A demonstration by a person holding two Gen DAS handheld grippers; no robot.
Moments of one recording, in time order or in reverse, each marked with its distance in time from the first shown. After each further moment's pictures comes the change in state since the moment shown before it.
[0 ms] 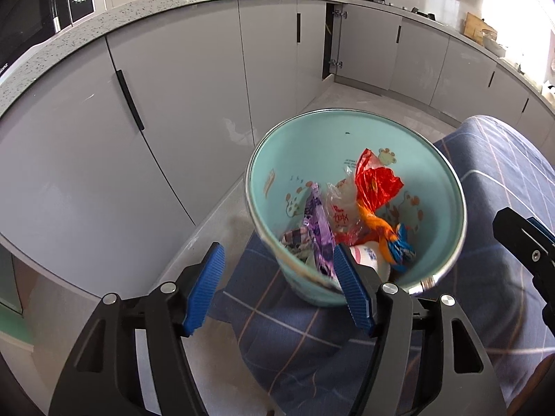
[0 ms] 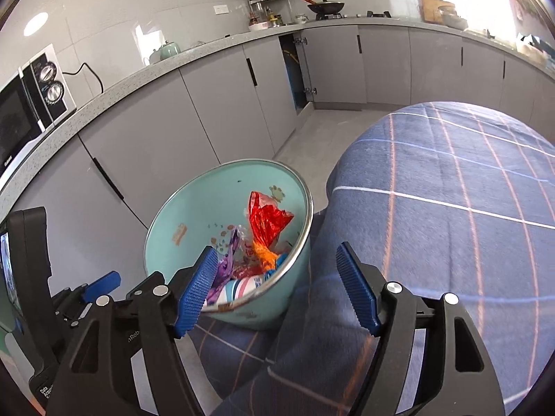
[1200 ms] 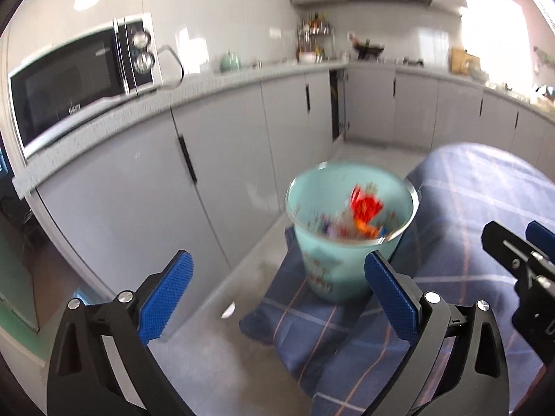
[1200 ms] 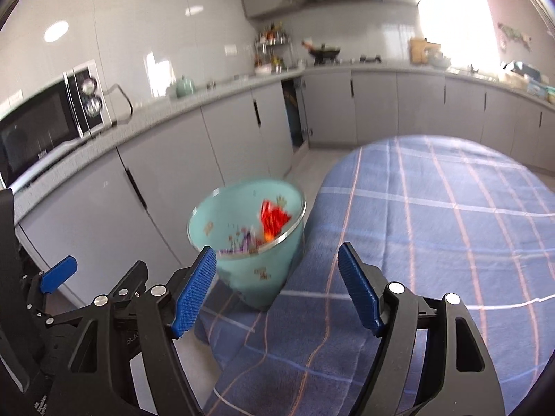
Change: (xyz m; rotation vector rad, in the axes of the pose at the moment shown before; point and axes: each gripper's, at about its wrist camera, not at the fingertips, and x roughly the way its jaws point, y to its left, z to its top) left arm -0.154 0.022 -0.067 0.042 -0.323 0.083; right arm -0.140 0.023 -0.066 -0.031 -0.221 -0.030
